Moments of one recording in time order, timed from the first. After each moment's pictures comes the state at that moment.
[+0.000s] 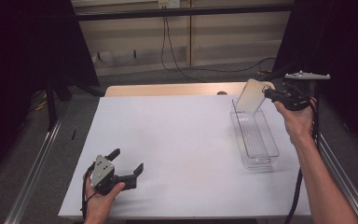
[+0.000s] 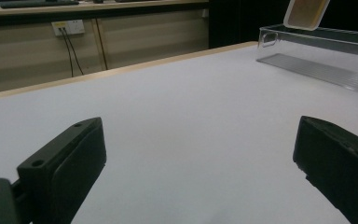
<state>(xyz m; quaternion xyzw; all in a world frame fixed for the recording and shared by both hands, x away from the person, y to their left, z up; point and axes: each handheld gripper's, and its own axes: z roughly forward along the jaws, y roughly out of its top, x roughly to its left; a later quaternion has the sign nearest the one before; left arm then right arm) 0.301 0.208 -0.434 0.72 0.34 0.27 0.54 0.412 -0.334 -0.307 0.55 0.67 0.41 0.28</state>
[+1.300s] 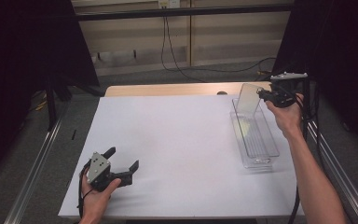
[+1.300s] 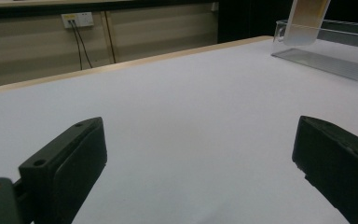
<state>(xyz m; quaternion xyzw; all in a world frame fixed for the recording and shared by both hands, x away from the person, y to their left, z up) 0.310 0.220 -0.435 0.71 0.36 0.28 0.53 0.460 -0.335 -0.347 0.54 0.71 0.35 0.29</state>
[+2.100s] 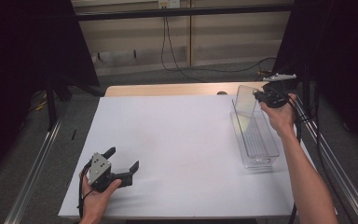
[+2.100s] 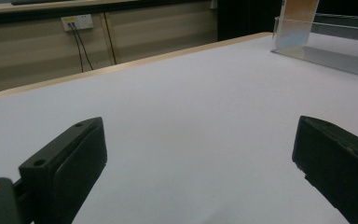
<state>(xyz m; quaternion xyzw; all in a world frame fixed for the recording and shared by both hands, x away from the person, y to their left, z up) 0.308 0.218 -0.434 0.72 0.35 0.28 0.52 0.475 -0.326 -0.363 0.54 0.71 0.32 0.30</state>
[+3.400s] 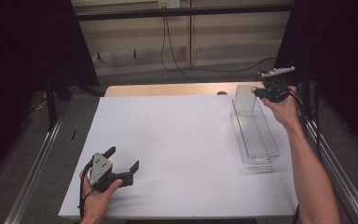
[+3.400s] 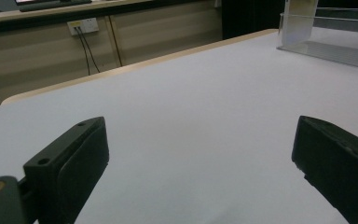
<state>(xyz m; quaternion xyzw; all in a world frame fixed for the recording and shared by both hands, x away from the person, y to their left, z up) 0.309 0.217 -0.434 0.73 0.34 0.30 0.52 0.493 -0.334 -0.356 0.50 0.76 0.31 0.28</state>
